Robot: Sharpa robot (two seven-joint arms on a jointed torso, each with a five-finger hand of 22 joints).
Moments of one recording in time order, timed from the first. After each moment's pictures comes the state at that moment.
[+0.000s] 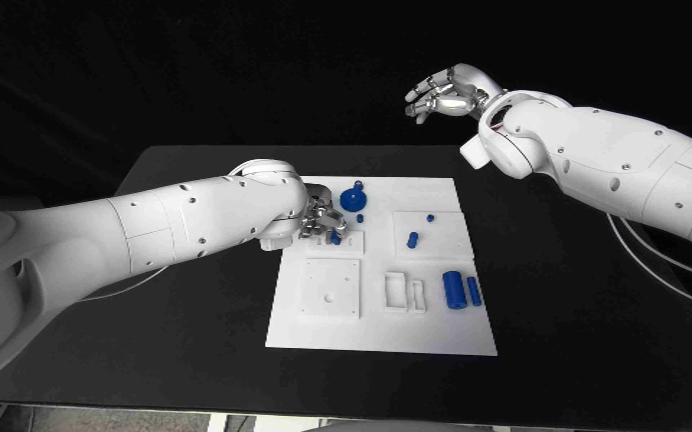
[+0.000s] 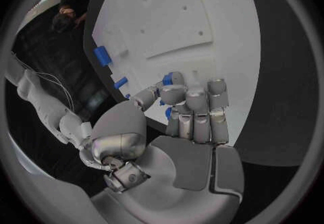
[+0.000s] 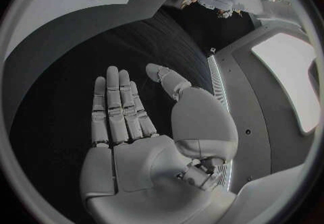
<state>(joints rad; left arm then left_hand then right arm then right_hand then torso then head) 1.36 -0.45 -0.23 1.17 -1.04 0.16 -0.45 0.73 0.02 0.73 -0.19 0.30 1.14 0.06 0.36 1.04 1.43 -0.10 1.03 0.73 1.23 -0.14 1.32 0.70 0.04 0.98 -0.15 0.93 1.31 1.38 -0.59 -0.02 1.02 -0.74 -0.24 0.16 1.05 -0.13 0.53 -0.28 0.51 0.80 0.21 0.26 0.44 1.15 0.12 0.12 0.28 1.09 0.09 0.24 0.76 0.26 0.74 0.23 0.15 1.18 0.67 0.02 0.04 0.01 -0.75</state>
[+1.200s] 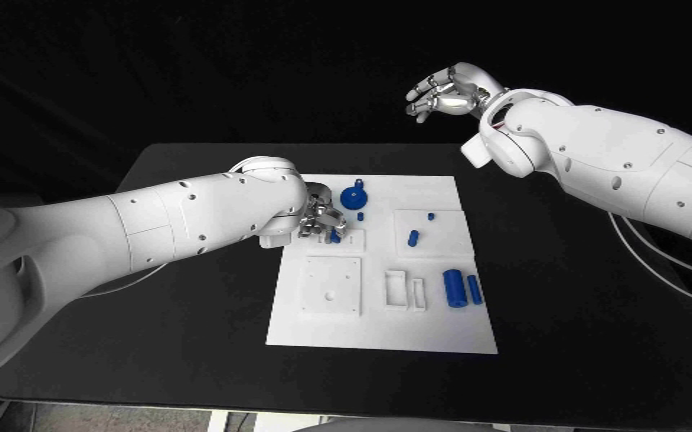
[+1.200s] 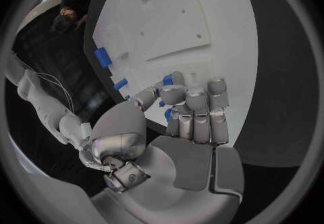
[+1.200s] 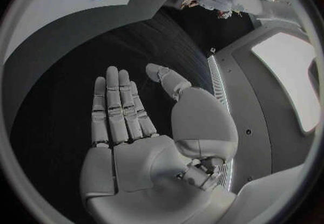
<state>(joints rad) 1.36 -0.45 -0.23 1.16 -1.04 0.19 -0.45 0.74 0.01 0.72 -0.20 0.34 1.14 0.06 0.36 1.04 1.43 -0.10 1.03 0.72 1.23 -0.14 1.32 0.70 0.04 0.98 -0.15 0.93 1.31 1.38 -0.59 -0.02 1.02 -0.74 -0.23 0.16 1.05 -0.13 0.53 -0.28 0.52 0.80 0.21 0.26 0.44 1.16 0.12 0.11 0.28 1.08 0.10 0.23 0.76 0.26 0.74 0.23 0.15 1.18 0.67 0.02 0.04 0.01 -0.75</state>
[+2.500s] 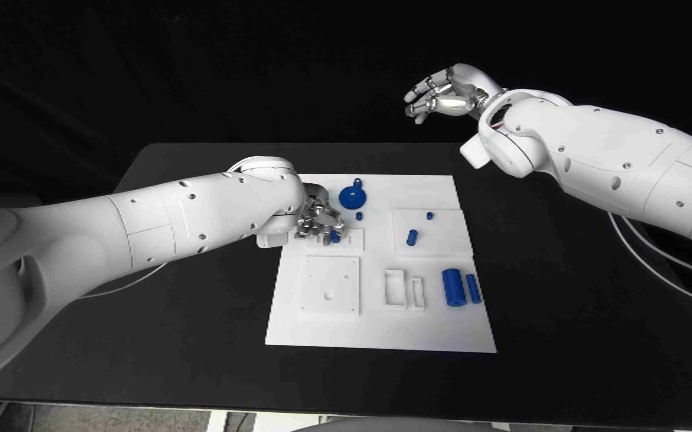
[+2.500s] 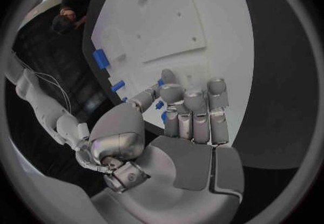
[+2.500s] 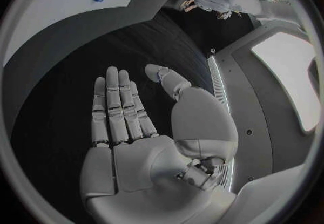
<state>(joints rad) 1.36 -0.44 -0.24 1.14 -1.04 0.21 -0.45 0.64 0.01 0.70 -0.11 0.19 1.28 -0.03 0.37 1.05 1.40 -0.13 1.05 0.71 1.23 -0.15 1.33 0.70 0.04 0.98 -0.15 0.93 1.31 1.38 -0.59 -0.02 1.03 -0.75 -0.23 0.15 1.05 -0.13 0.53 -0.28 0.57 0.80 0.21 0.26 0.44 1.16 0.12 0.11 0.28 1.08 0.10 0.23 0.76 0.26 0.73 0.23 0.14 1.19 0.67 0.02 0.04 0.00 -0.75</state>
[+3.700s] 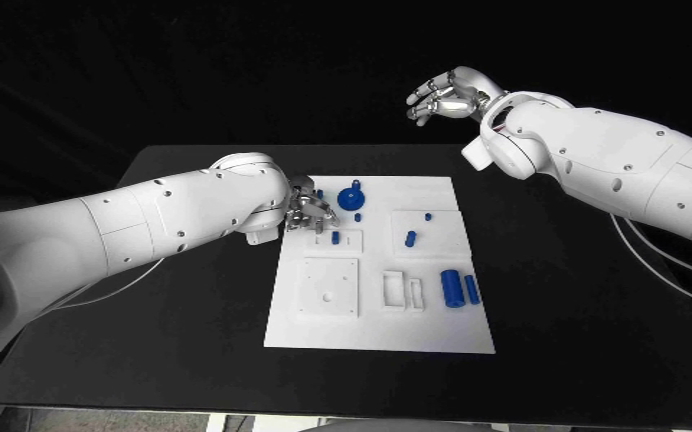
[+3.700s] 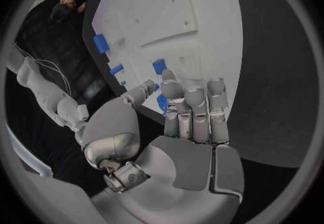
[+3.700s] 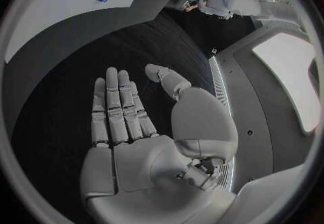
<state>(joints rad) 1.36 -0.50 -0.20 1.17 -1.01 0.13 -0.45 0.68 -0.20 0.74 -0.01 0.05 1.22 -0.01 0.35 1.05 1.38 -0.11 1.01 0.68 1.19 -0.15 1.31 0.68 0.04 0.94 -0.13 0.92 1.31 1.37 -0.60 -0.02 1.03 -0.75 -0.22 0.15 1.05 -0.13 0.53 -0.28 0.57 0.80 0.20 0.26 0.44 1.16 0.12 0.10 0.28 1.06 0.11 0.22 0.76 0.26 0.72 0.24 0.13 1.19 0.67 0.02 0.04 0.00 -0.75</state>
